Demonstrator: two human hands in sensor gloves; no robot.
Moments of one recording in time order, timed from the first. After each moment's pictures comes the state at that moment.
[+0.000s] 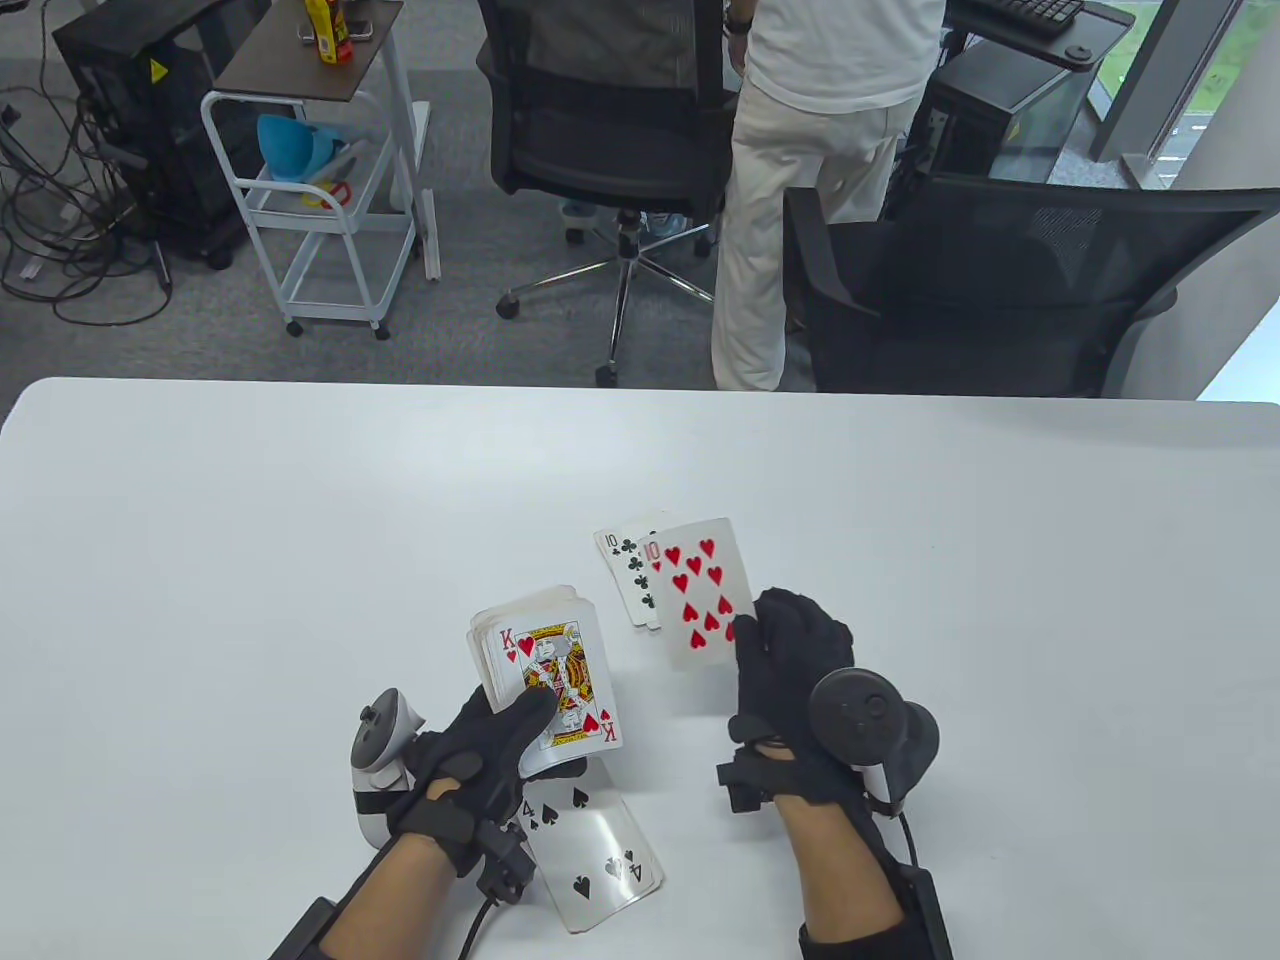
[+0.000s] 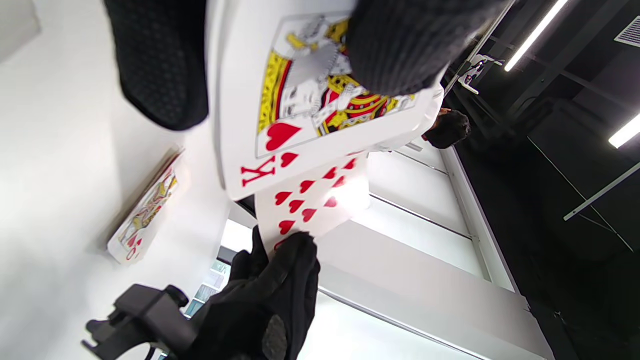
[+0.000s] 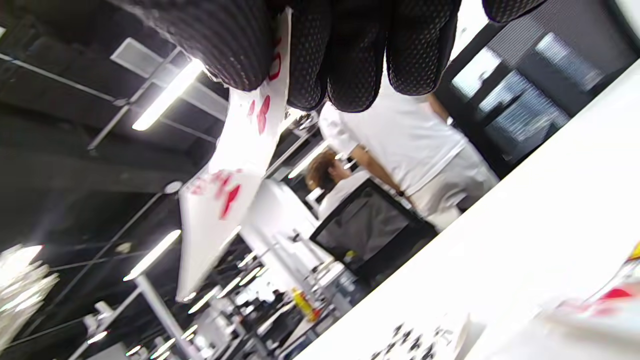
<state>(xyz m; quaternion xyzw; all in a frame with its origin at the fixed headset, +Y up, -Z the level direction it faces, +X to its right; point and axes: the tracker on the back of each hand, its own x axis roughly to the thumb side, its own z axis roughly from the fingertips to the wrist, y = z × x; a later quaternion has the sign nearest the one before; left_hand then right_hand) -0.186 -0.781 -0.273 -0.18 -0.07 0.81 0.55 0.155 -0.696 -0.293 -0.01 -0.21 0.89 0.39</state>
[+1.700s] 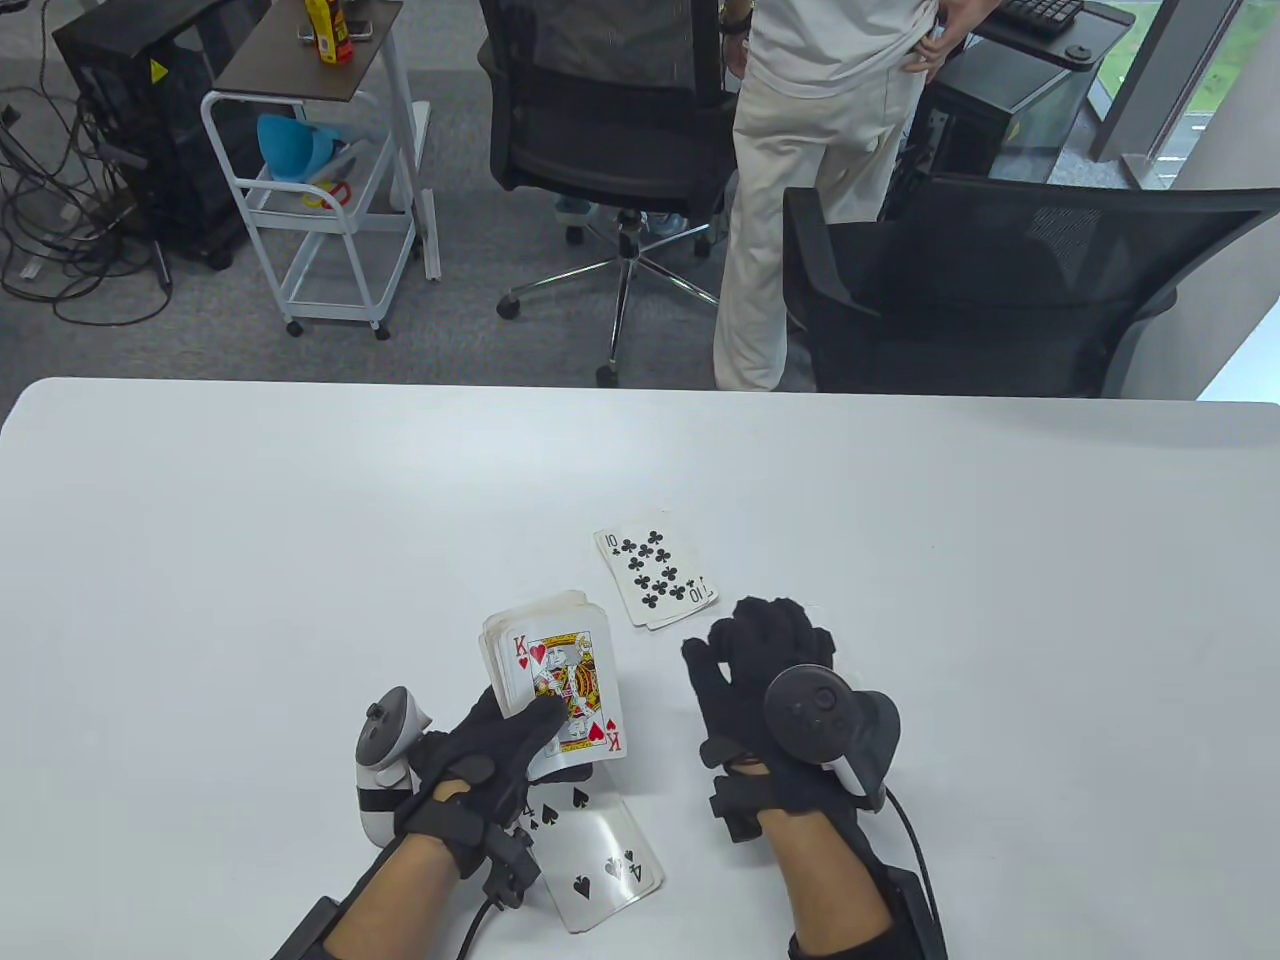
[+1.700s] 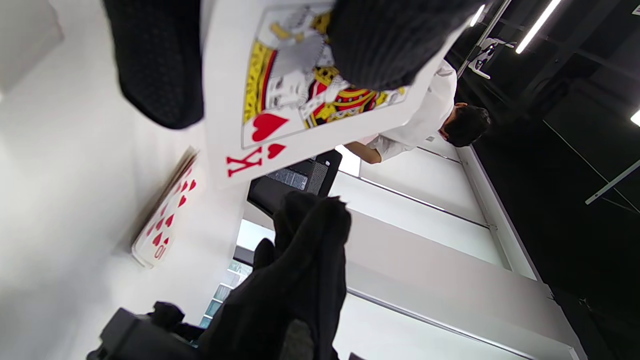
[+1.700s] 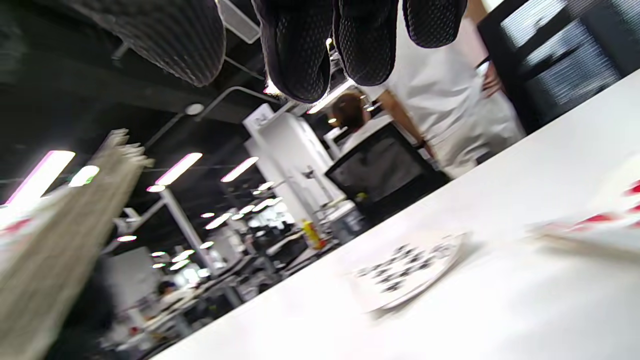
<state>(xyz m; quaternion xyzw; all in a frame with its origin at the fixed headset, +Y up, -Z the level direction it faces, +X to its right) -0.183 -0.782 -0.274 -0.19 -0.07 0.79 0.57 0.103 -0.697 -0.284 0.10 -0.13 0.92 0.35</state>
